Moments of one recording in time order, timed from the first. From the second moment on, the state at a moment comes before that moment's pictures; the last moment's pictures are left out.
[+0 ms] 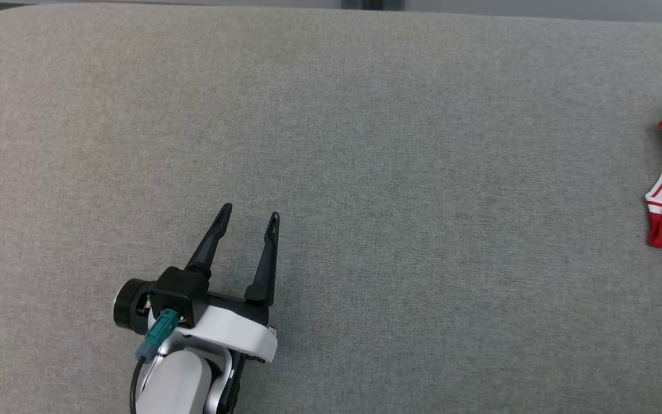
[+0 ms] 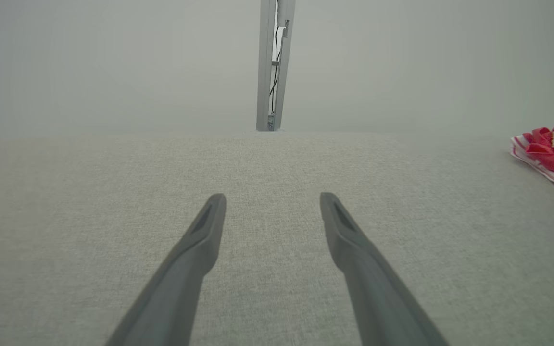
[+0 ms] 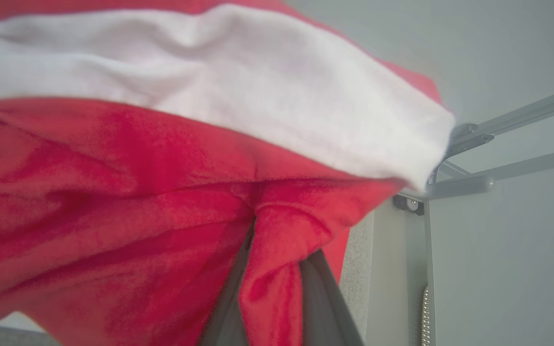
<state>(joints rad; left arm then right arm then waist) -0.24 0.05 -0.31 0.24 -0.24 0.04 -0.26 -0.84 -0.93 0.87 0.86 0.78 0.13 0.09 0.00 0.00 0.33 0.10</state>
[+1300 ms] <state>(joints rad) -0.17 0.05 -0.24 0.25 -0.23 0.04 -0.26 -0.96 -0.78 0.80 0.79 0.56 0.13 0.04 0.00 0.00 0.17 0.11</state>
